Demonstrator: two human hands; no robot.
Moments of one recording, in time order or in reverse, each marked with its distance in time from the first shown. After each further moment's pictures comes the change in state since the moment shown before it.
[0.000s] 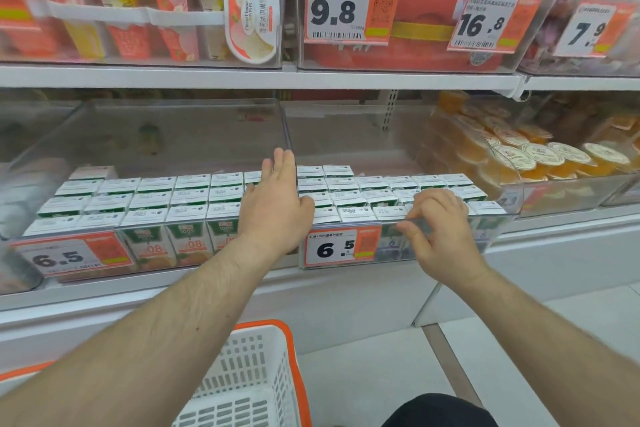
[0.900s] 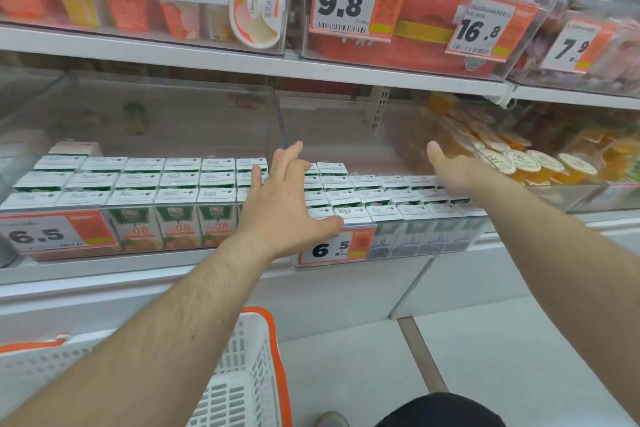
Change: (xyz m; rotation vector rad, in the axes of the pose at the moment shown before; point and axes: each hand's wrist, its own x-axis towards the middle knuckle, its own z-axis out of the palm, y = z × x) left_hand -0.018 0.005 0.004 -0.092 -0.015 0.166; right_hand 0.105 0.023 -0.055 -0.398 -0.693 0.913
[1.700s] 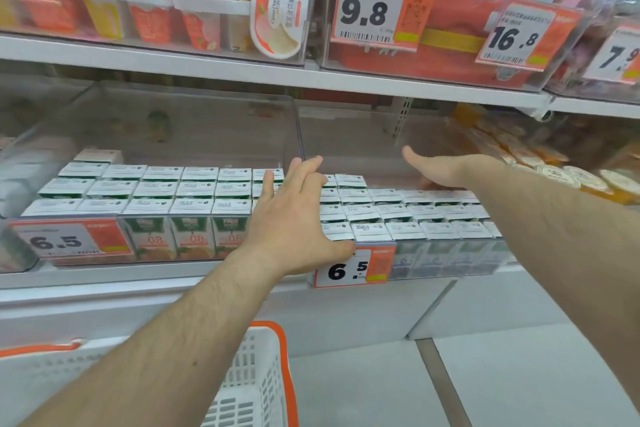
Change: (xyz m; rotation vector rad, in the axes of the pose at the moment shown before) left_hand 0.003 -0.005 -0.003 0.155 -0.009 0.051; right_hand 0.036 -0.055 0.000 -0.053 -0.348 -0.104
